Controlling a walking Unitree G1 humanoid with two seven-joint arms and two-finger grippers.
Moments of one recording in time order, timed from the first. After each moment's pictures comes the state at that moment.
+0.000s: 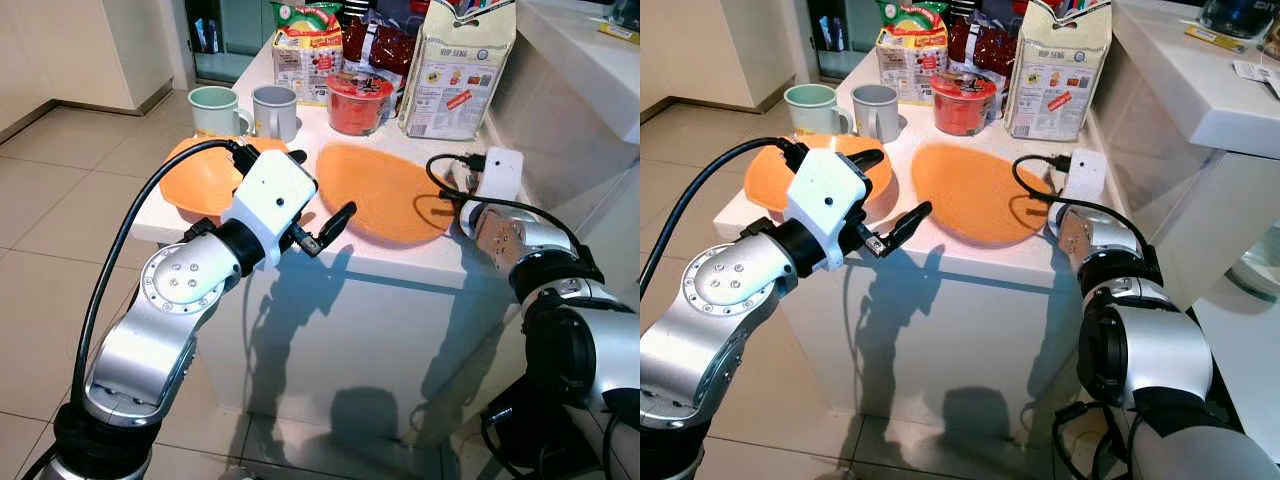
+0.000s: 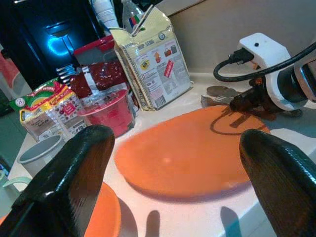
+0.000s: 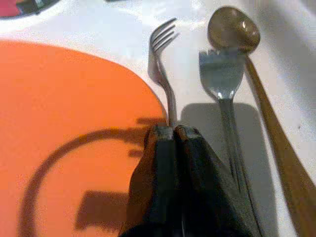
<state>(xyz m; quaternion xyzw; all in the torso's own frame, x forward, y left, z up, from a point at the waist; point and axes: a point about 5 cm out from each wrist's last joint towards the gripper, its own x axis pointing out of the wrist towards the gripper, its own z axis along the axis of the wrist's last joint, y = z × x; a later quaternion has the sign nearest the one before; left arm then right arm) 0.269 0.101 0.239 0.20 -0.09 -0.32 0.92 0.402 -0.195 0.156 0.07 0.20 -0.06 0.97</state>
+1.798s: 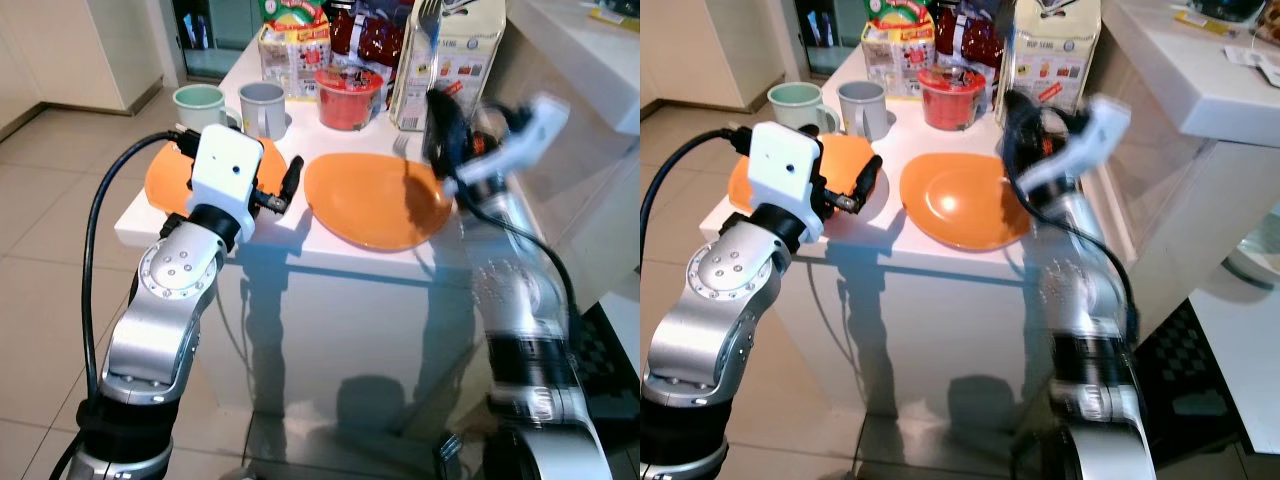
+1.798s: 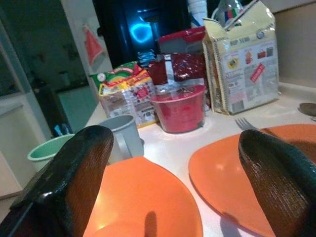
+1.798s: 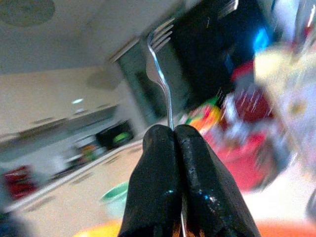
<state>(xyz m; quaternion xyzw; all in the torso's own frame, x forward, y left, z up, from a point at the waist) 0.294 0.129 0.236 0.14 -0.11 -0.14 0.97 0.338 -0.133 0.224 0.32 -0.16 0.24 0.90</state>
